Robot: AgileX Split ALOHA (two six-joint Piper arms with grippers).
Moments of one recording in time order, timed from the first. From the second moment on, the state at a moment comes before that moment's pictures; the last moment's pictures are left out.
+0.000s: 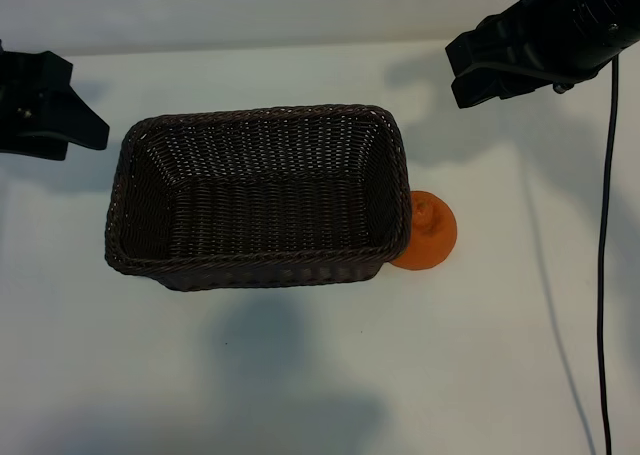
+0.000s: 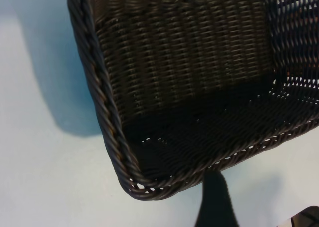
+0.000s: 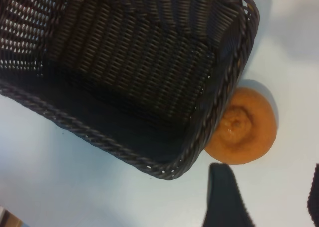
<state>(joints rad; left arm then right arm) 0.09 1.48 -1.24 -0.55 1.18 0.31 0.24 1.52 -1.41 0.33 1.05 -0.09</state>
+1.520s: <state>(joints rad) 0.08 1.55 -1.24 -0.70 1.18 0.38 0.24 1.52 -1.41 0.33 1.04 -0.14</state>
